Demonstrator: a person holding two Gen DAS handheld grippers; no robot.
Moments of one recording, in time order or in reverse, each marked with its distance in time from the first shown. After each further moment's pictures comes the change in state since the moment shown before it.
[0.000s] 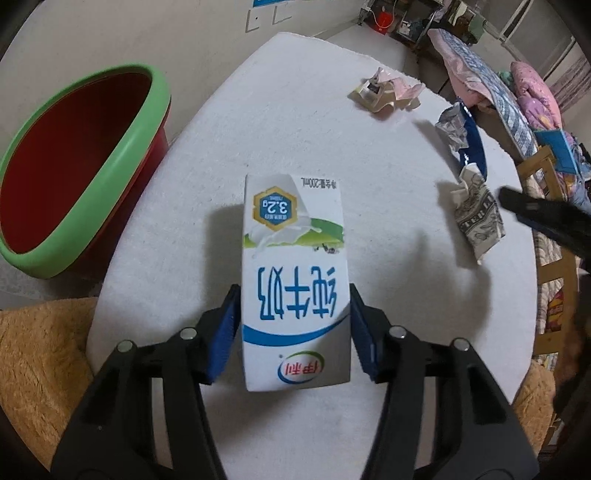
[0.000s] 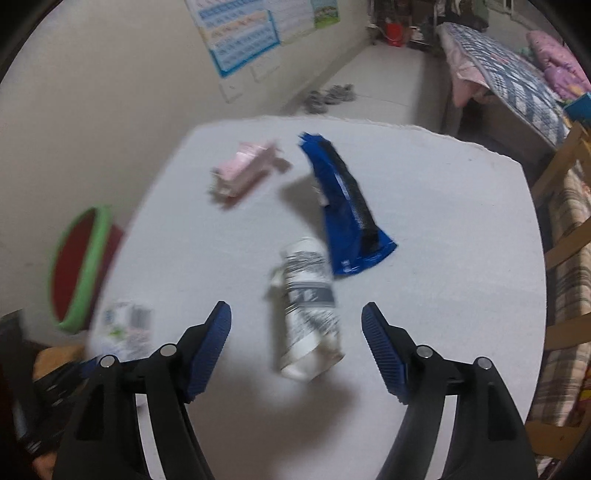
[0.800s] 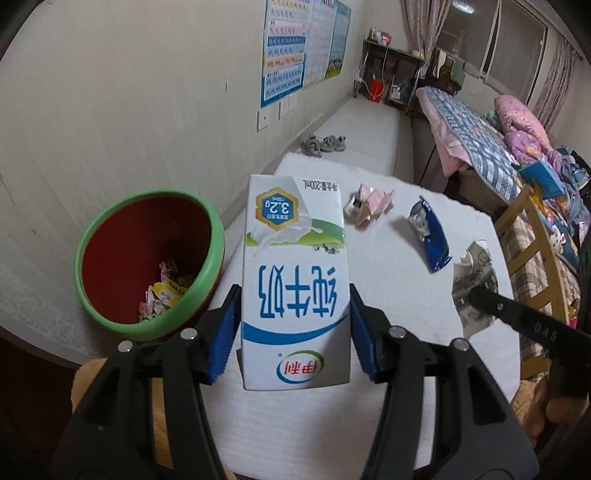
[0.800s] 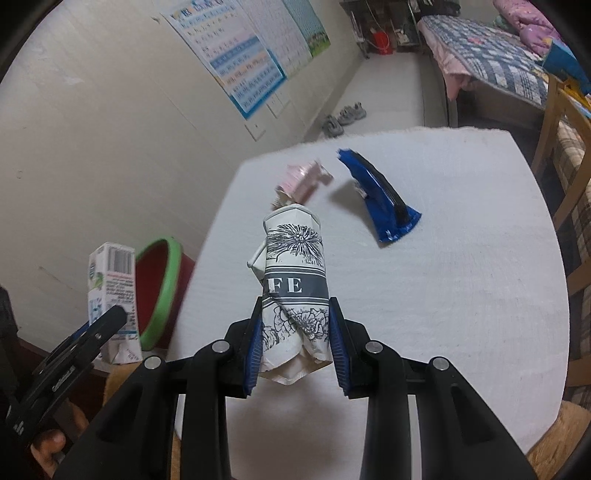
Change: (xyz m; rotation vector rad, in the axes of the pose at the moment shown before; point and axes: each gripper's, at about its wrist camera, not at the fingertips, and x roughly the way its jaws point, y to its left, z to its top) left arm -0.127 -0.011 0.014 0.075 -0.329 0.086; right arm -0.081 0.021 -0.037 0.151 -0.147 0.212
